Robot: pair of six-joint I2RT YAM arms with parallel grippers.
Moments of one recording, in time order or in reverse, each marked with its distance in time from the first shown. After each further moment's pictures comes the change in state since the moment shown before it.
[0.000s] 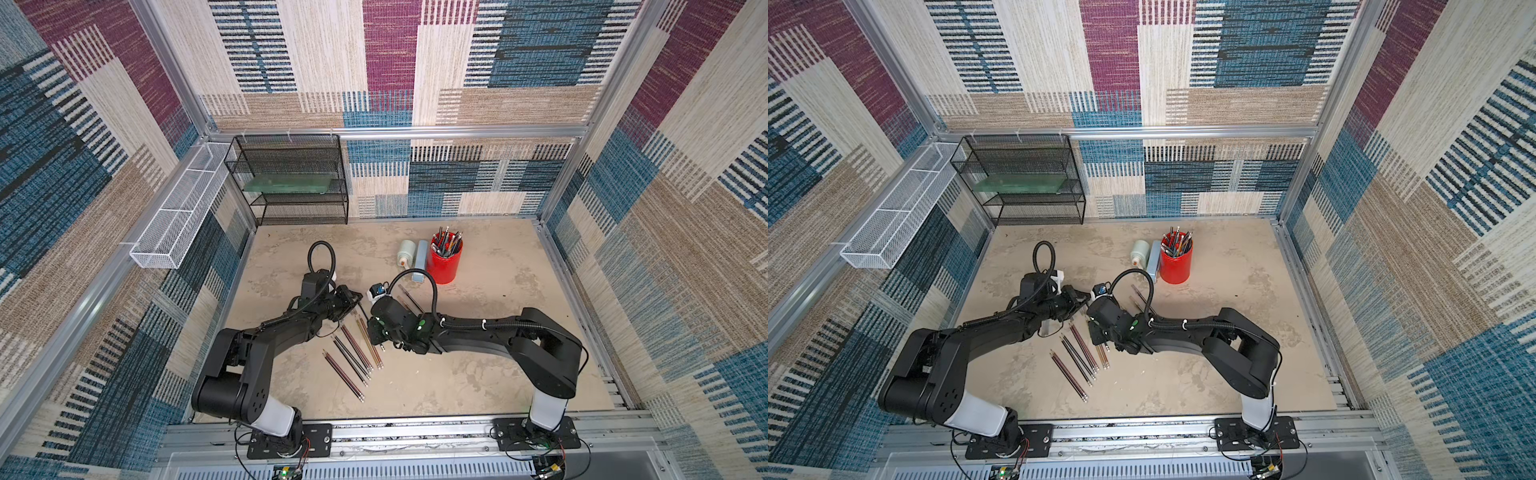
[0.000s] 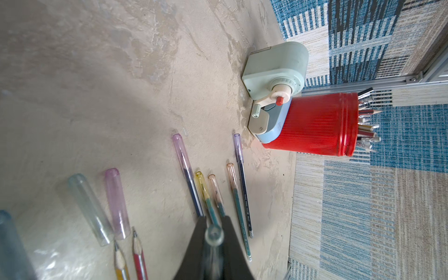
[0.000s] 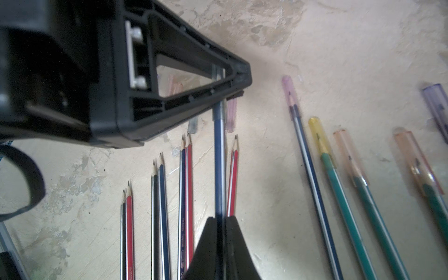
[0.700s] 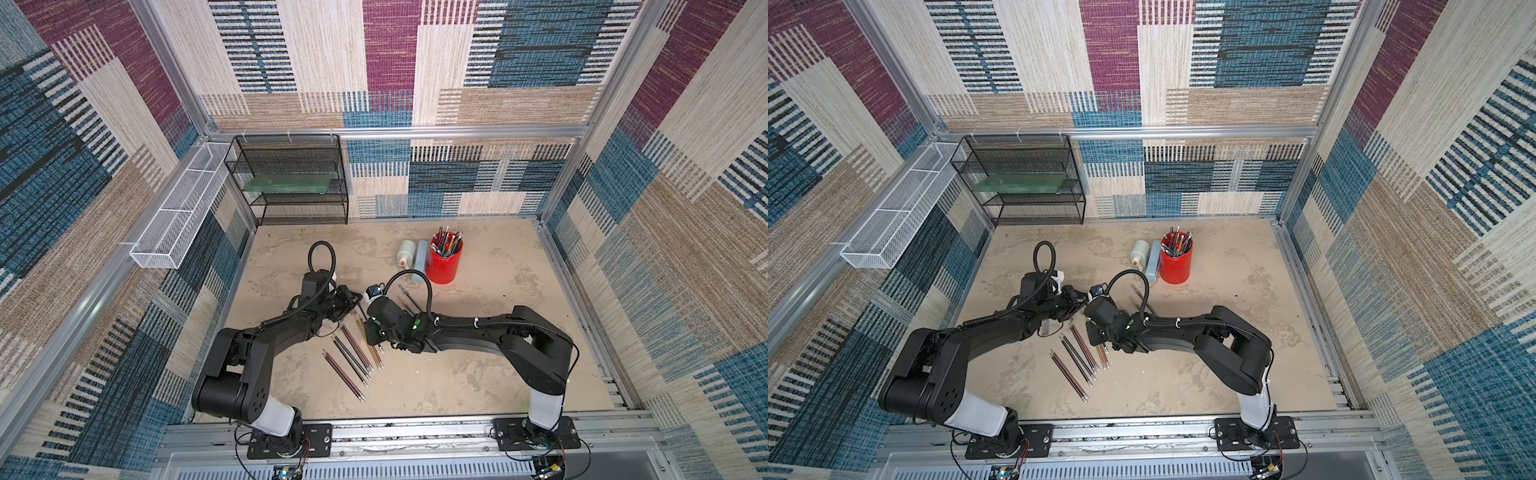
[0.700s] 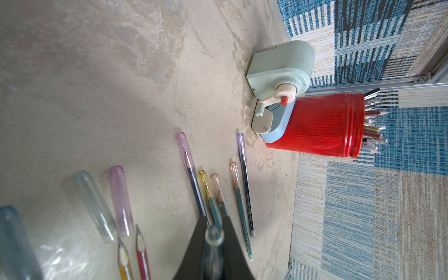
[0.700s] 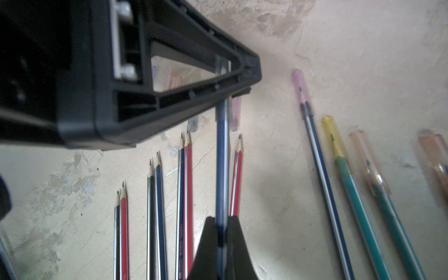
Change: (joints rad) left arm 0.000 0.001 0.012 -0.037 -0.003 0.003; right arm -0.001 0.048 0.027 -0.002 -0.021 -0.003
